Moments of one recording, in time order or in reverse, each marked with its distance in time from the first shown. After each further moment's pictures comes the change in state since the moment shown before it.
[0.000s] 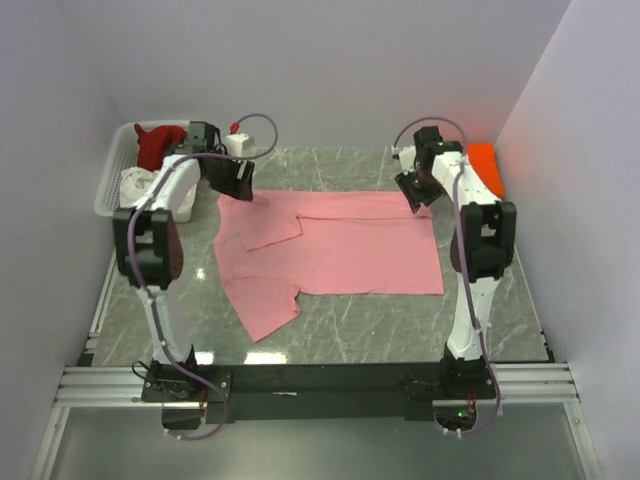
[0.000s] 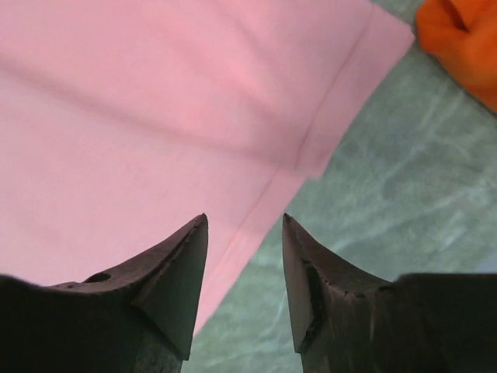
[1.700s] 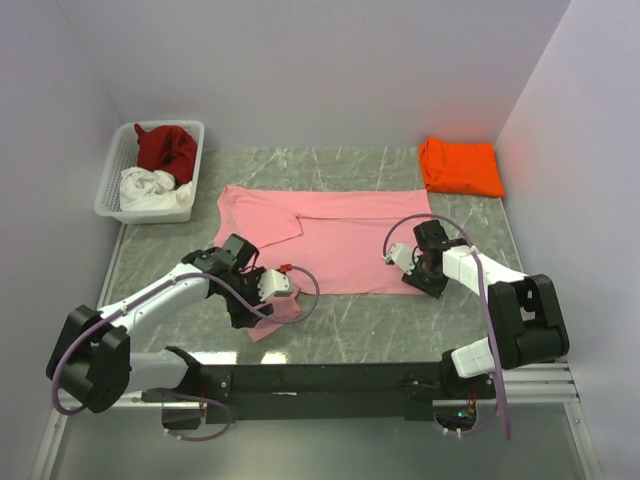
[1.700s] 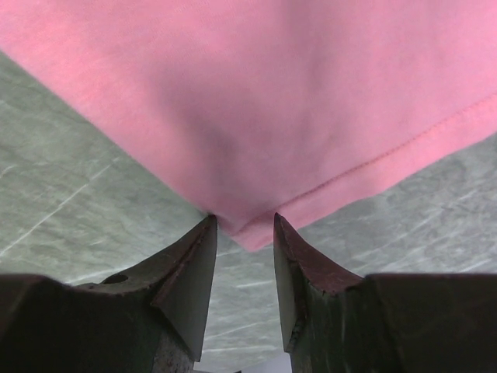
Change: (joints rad) left arm -0.452 -0.859 -1.081 -0.051 -0.059 0.433; right arm 0.103 -0.746 -1.172 0.342 0.038 -0.454
